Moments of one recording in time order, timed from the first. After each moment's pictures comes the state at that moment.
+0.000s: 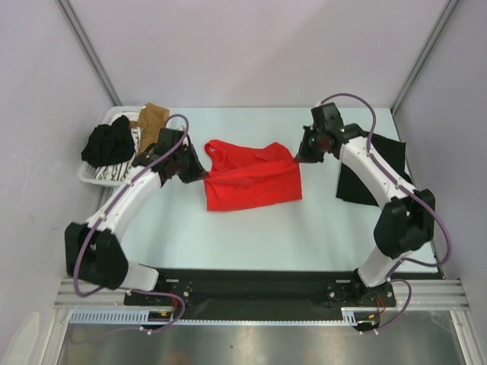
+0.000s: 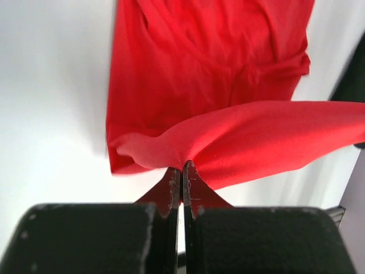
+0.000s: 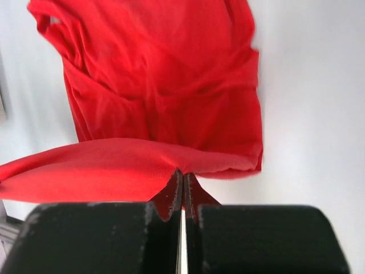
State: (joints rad) left arm -0.29 1.35 1.13 -0.64 0.16 -0.66; right arm 0.35 1.64 1.49 -0.75 -0.11 0.55
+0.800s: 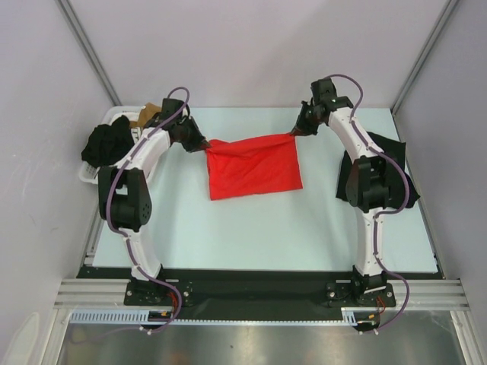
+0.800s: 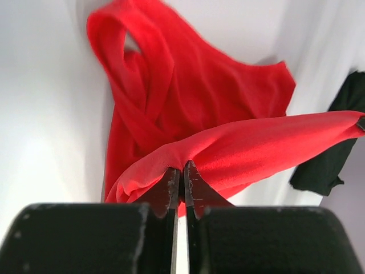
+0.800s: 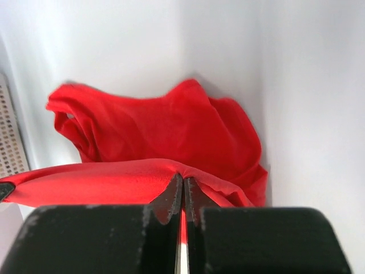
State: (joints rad) left arm -0.14 1.91 1.58 -0.57 0.30 -0.64; right arm 0.22 2.21 2.11 -0.81 -0.25 0.53
